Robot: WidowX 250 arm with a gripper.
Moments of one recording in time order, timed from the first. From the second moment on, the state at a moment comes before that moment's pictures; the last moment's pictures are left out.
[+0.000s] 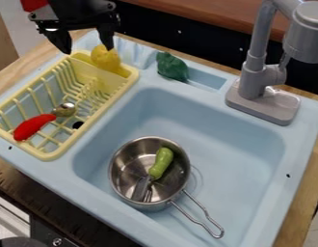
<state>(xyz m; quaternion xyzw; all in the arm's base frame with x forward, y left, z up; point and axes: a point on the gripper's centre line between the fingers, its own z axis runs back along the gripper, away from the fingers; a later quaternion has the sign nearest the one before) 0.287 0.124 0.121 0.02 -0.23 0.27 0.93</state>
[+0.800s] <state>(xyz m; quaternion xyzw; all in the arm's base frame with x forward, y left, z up) 0.307 0.124 0.094 0.08 -0.23 0.33 0.91</state>
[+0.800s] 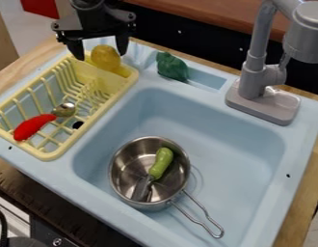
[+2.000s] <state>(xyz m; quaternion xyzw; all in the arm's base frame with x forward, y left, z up) 0.293 0.108 0.106 0.04 -0.20 0.36 0.91</state>
